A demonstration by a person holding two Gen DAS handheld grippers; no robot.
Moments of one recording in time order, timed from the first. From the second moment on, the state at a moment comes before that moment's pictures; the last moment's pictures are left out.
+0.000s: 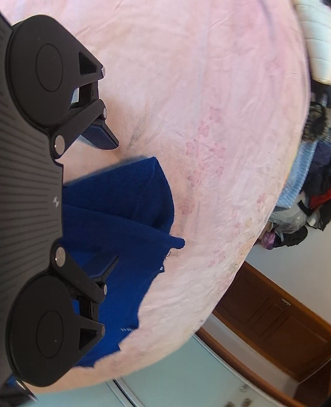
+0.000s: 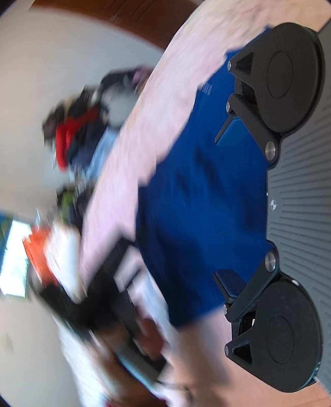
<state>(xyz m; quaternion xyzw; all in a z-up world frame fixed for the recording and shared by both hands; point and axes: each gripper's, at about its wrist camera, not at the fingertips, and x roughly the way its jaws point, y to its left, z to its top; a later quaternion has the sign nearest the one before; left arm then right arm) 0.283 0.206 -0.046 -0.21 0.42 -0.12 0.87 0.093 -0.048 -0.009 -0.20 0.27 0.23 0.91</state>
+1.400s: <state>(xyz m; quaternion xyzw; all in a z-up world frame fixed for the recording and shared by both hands) 0.328 0.139 -0.018 -0.10 0.40 -0.13 0.90 0.041 0.046 -0.030 -0.31 0.16 0.24 0.91</state>
